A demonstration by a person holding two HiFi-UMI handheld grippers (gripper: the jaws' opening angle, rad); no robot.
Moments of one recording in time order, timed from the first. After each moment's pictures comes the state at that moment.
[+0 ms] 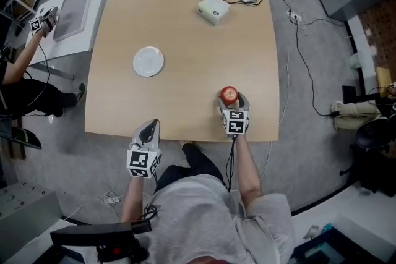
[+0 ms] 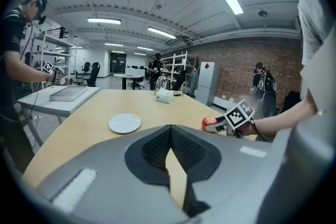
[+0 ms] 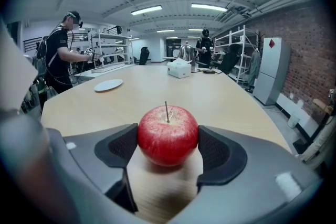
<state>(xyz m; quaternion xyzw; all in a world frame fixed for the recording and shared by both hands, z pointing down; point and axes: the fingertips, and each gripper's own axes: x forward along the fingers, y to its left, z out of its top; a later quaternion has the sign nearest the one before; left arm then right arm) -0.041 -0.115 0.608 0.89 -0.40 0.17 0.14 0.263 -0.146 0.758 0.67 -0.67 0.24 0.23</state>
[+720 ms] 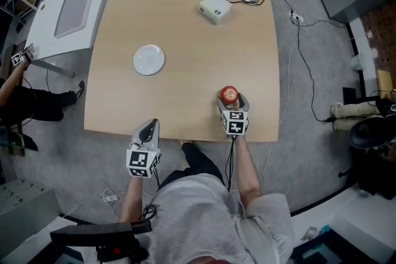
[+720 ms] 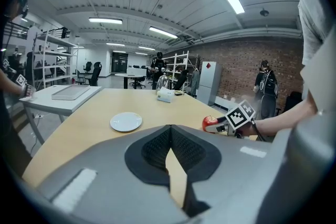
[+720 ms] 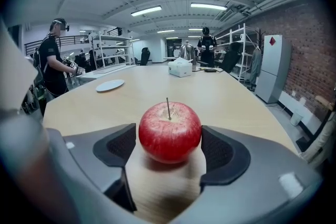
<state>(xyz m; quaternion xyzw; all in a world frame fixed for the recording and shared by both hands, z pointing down) -0.045 -0.112 0.611 0.88 -0.41 0.17 0.14 0.259 -0.144 0.763 0.66 -0.67 0.24 0.22</state>
